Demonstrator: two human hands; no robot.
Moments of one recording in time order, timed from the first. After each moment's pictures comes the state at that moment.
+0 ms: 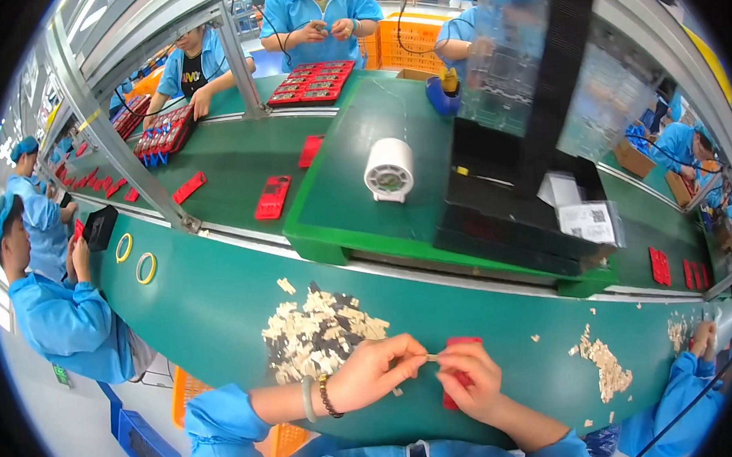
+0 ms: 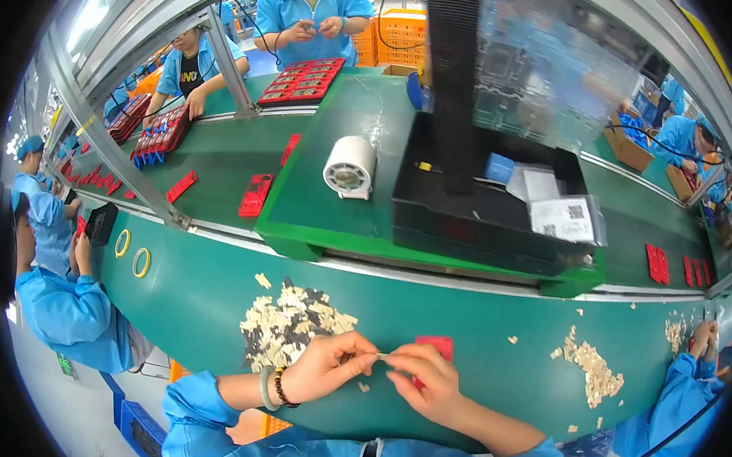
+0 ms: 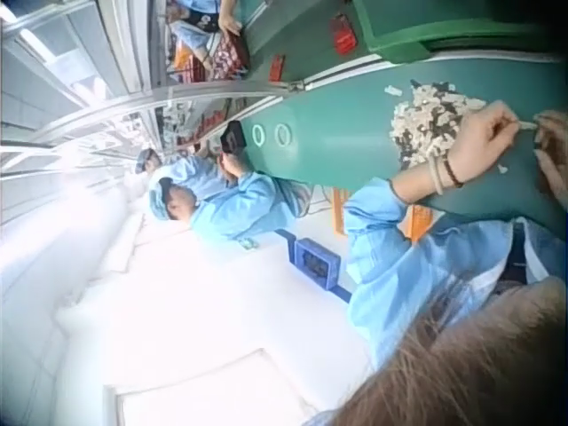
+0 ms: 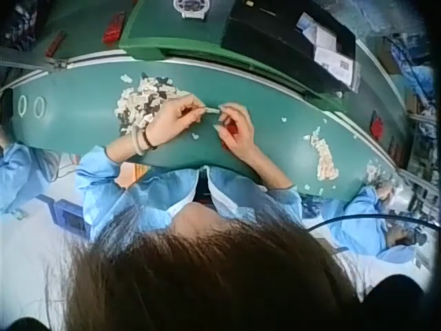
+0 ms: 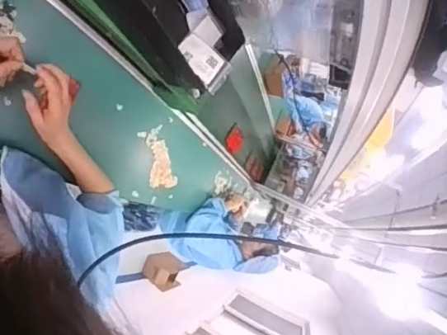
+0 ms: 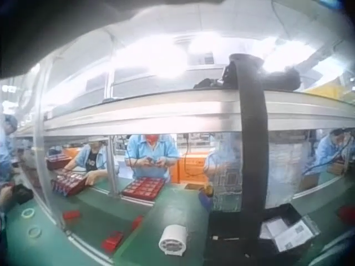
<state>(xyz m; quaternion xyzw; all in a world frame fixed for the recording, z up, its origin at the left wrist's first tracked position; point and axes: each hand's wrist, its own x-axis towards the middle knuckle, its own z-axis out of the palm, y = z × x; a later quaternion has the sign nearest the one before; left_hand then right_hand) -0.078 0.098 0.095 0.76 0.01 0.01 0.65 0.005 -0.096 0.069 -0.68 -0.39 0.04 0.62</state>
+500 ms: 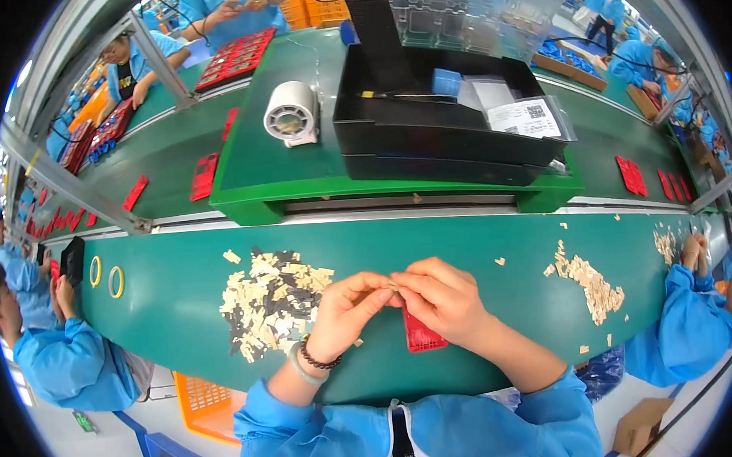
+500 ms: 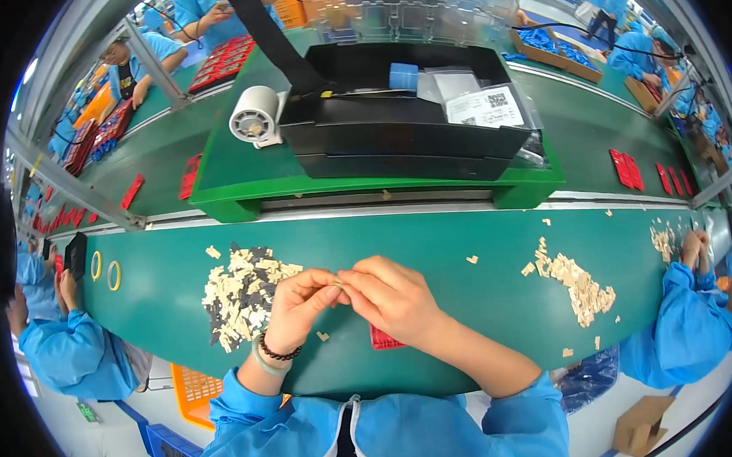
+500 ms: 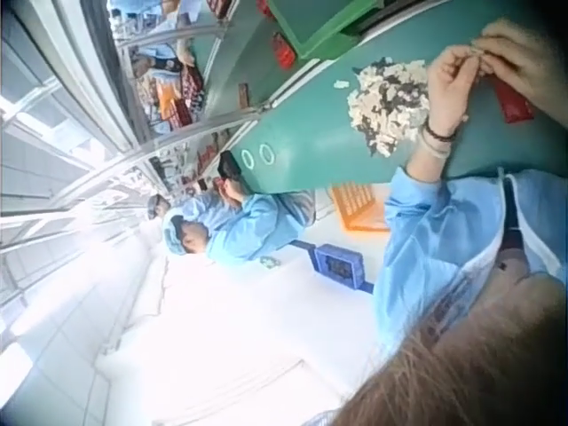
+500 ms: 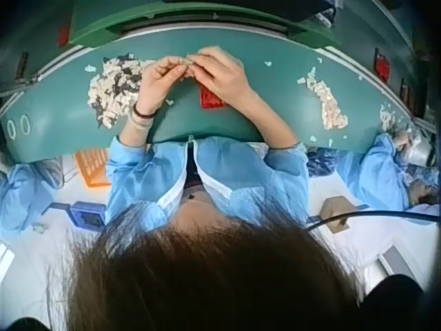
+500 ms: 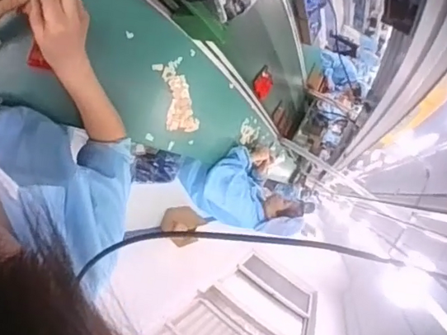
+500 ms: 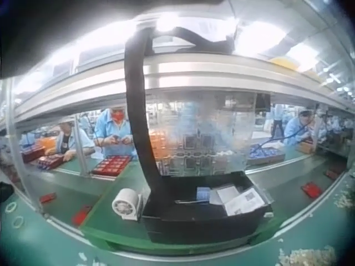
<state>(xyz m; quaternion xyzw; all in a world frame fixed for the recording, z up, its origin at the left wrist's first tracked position) -0.054 0.056 0.065 0.57 -0.01 0.04 0.82 0.033 -0.106 0.083 -0.72 -0.49 -0.16 0.47</state>
